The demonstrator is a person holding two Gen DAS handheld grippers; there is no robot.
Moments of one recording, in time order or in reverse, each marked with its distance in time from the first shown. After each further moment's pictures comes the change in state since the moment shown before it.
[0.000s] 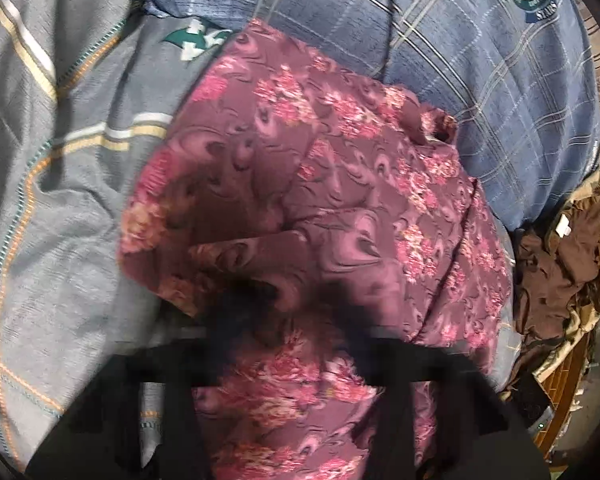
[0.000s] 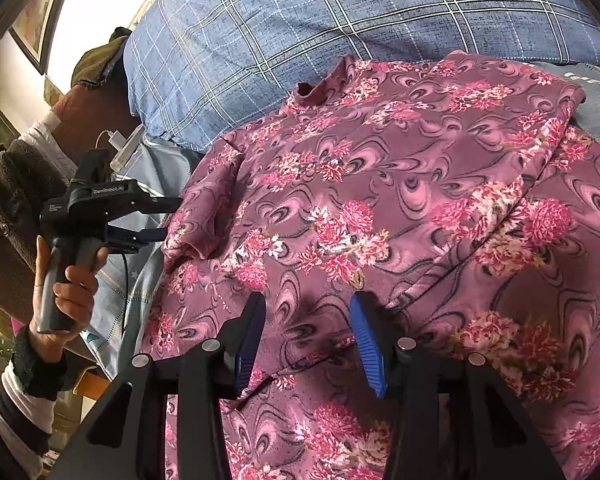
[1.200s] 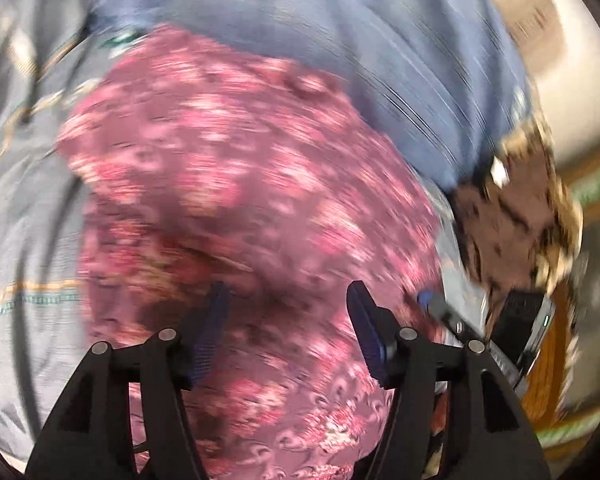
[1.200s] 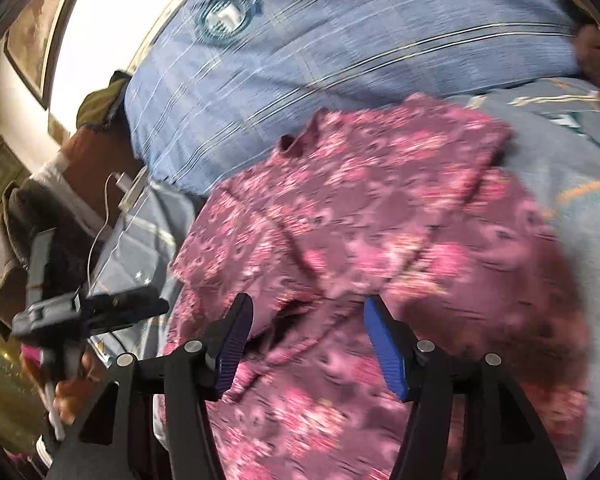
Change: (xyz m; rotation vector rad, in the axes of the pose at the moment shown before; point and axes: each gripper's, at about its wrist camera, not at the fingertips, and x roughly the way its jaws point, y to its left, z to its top) left arm -0.035 -0.051 -0.085 0.076 -0.084 -0.163; right arm -0.050 -0.015 0.014 0.044 -0.068 0.033
